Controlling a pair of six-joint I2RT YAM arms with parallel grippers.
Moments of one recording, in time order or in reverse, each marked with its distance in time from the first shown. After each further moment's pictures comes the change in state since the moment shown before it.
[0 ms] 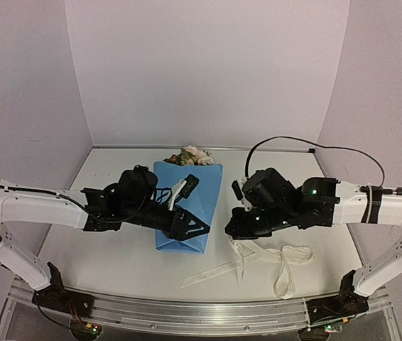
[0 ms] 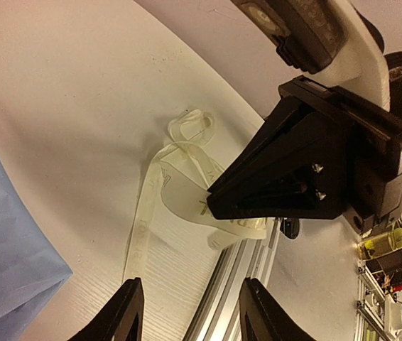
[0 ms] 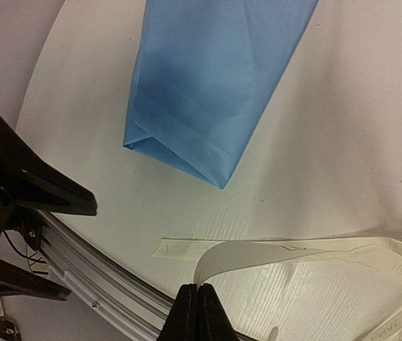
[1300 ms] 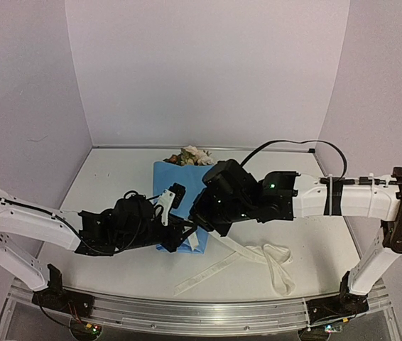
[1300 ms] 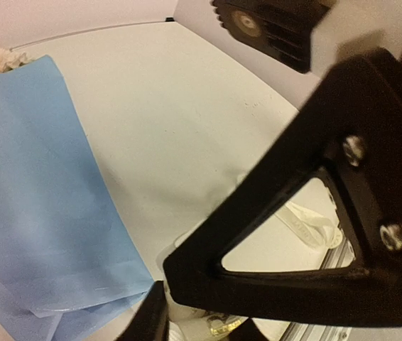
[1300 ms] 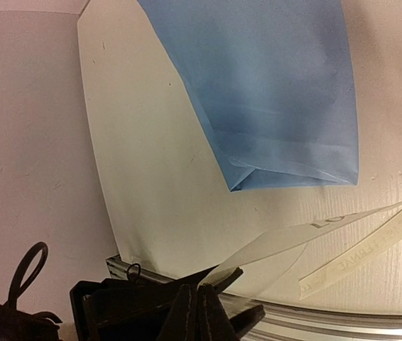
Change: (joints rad) left arm -0.161 -0.063 -0.170 0.158 -0.571 0.043; right arm 0.043 0.273 0.258 0.136 0.035 0.638
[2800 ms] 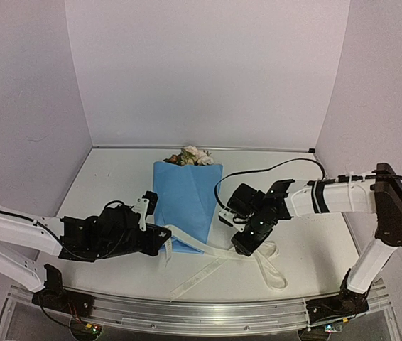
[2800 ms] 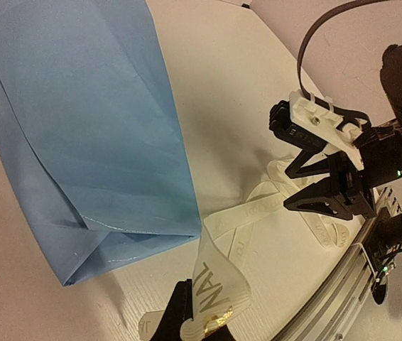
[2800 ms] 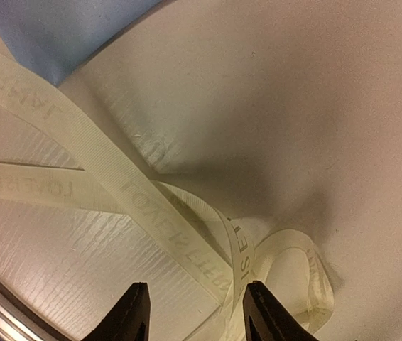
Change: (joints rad) left arm -0.002 -0.162 -0.128 -0.181 -0.116 -0.278; right arm -0.218 0.054 -0.230 -0.298 -0.077 -1.363
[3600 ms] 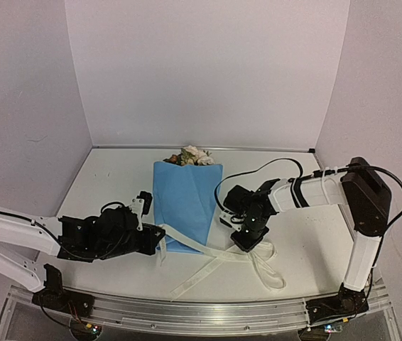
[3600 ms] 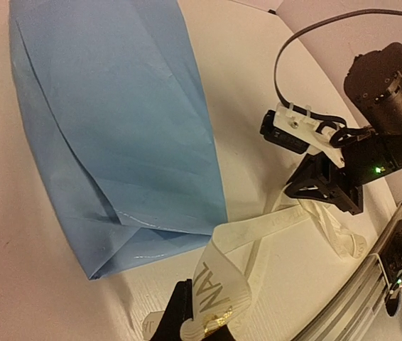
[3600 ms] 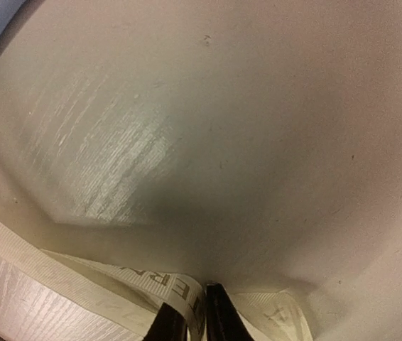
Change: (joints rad) left arm 0.000 -0.020 0.000 -0.082 -0.084 -0.046; right arm -0.078 0.180 0.069 0.001 -0.020 -0.005
